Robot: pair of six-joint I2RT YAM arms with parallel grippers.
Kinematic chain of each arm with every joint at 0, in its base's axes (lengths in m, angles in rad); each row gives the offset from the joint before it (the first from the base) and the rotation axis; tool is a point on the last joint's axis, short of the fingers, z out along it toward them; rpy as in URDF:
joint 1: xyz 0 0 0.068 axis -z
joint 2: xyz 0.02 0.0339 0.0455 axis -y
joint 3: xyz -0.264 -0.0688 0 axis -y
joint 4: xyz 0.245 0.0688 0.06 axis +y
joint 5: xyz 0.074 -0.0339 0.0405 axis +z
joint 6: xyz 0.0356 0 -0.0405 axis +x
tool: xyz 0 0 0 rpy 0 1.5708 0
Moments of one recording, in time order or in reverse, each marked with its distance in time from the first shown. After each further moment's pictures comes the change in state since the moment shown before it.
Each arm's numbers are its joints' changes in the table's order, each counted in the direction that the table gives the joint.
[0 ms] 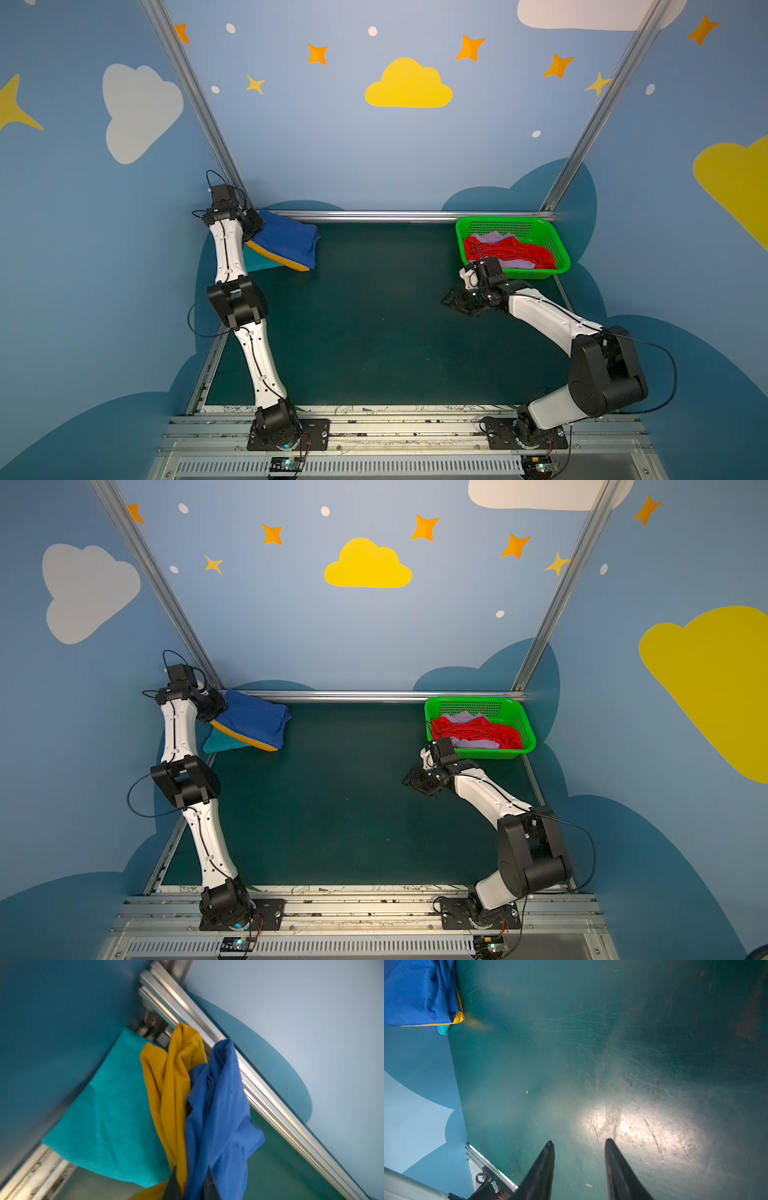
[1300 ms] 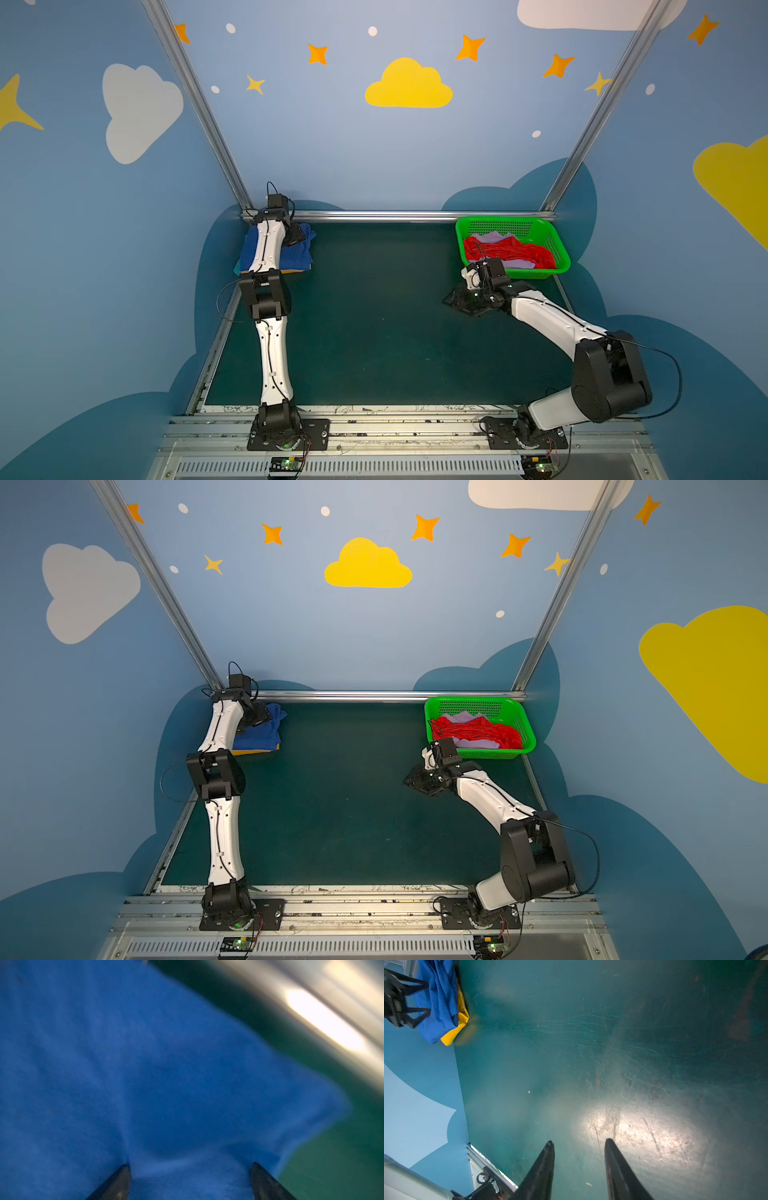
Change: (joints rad) left arm 0.229 -0.077 -0.124 0.025 0.346 0.003; right arm 0.015 0.034 -0.019 -0.010 0.001 -0.005
